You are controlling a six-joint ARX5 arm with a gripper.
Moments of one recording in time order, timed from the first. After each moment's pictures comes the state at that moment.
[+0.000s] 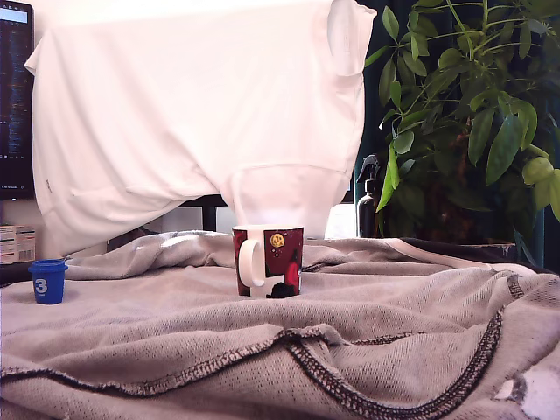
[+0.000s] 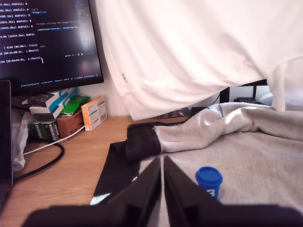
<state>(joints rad) 0.00 0.00 0.02 -0.01 0.00 0.00</state>
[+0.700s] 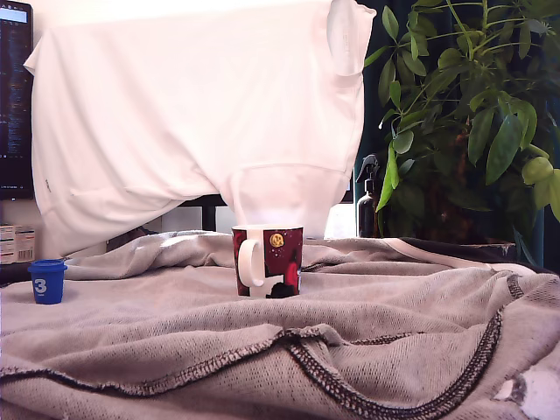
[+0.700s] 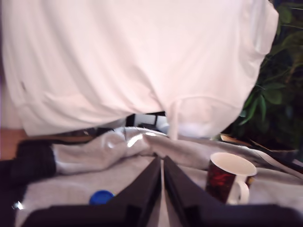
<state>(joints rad) -0.01 0.02 0.01 0.11 0.35 -0.28</state>
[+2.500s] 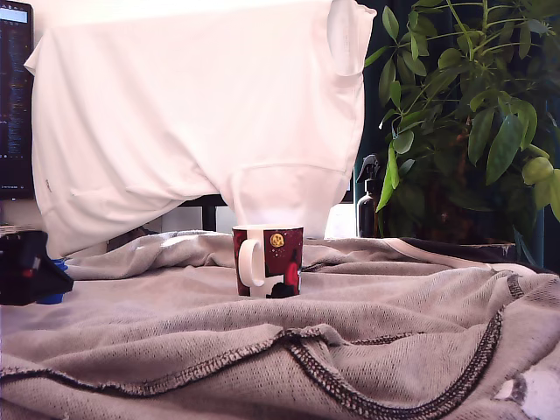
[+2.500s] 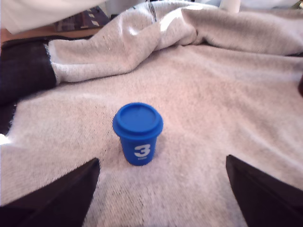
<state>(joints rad) -0.07 1.73 0.26 1.13 0.23 0.01</state>
